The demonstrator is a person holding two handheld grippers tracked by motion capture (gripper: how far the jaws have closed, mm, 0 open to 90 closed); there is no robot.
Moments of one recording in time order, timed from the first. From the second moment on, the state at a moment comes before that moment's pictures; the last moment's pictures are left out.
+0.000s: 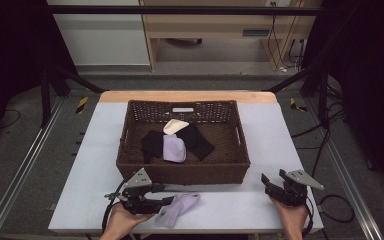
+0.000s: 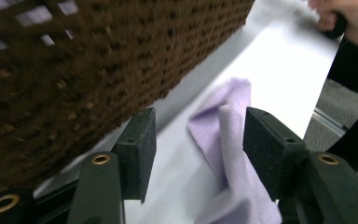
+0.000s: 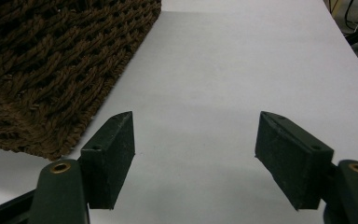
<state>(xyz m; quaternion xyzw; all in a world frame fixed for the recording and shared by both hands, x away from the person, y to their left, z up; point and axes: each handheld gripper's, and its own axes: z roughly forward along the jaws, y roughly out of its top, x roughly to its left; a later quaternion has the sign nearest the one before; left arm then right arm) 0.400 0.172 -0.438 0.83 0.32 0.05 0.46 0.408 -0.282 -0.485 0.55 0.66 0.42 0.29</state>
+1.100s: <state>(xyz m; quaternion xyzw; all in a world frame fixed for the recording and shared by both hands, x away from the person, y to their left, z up) 0.417 0.211 -0.345 0.75 0.33 0.17 0.55 0.410 -0.280 -0.485 0.55 0.66 0.41 0.29</state>
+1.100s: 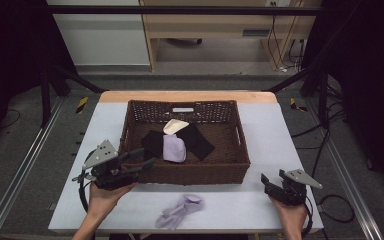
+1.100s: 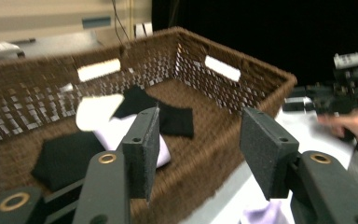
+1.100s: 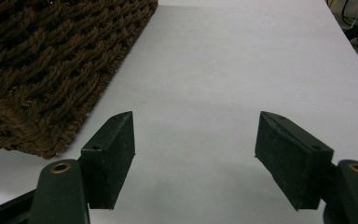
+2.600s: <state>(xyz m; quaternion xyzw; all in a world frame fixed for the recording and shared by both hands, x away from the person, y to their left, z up) 0.563 0.155 -0.381 0.77 0.44 0.20 0.43 0.411 -0.280 -0.485 0.55 0.67 0.41 0.28</state>
